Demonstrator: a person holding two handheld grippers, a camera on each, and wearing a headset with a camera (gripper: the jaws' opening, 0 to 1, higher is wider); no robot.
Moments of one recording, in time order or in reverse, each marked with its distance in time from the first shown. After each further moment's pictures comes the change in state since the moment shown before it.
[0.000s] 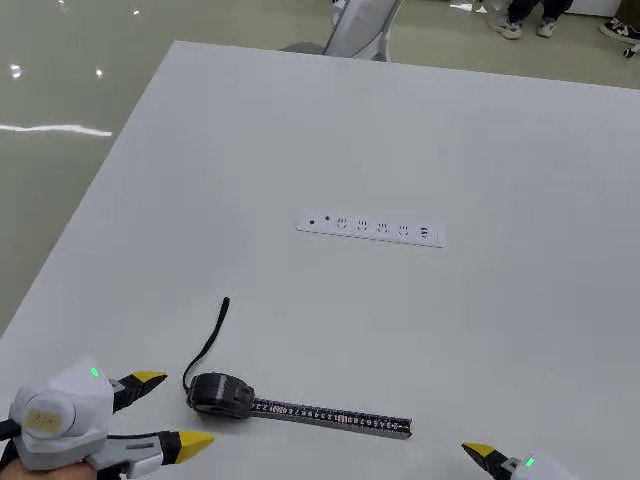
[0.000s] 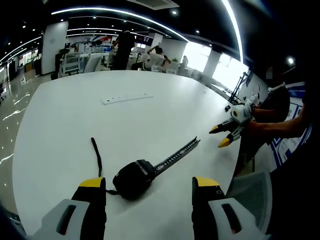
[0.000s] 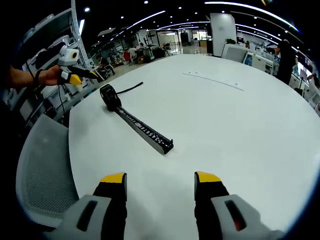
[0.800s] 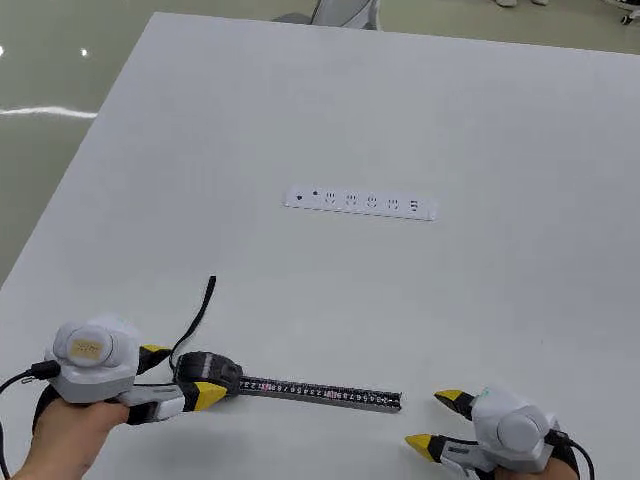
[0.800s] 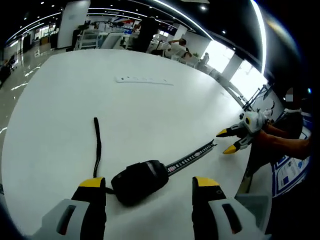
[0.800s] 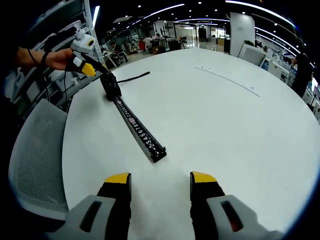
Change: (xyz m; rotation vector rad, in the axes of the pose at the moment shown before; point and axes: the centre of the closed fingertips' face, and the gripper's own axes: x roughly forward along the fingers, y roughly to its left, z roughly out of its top) left arm 0.047 0.012 -0.016 -0.219 0.117 0.075; right arm 0.037 -0.017 0.006 -0.122 0.069 0.075
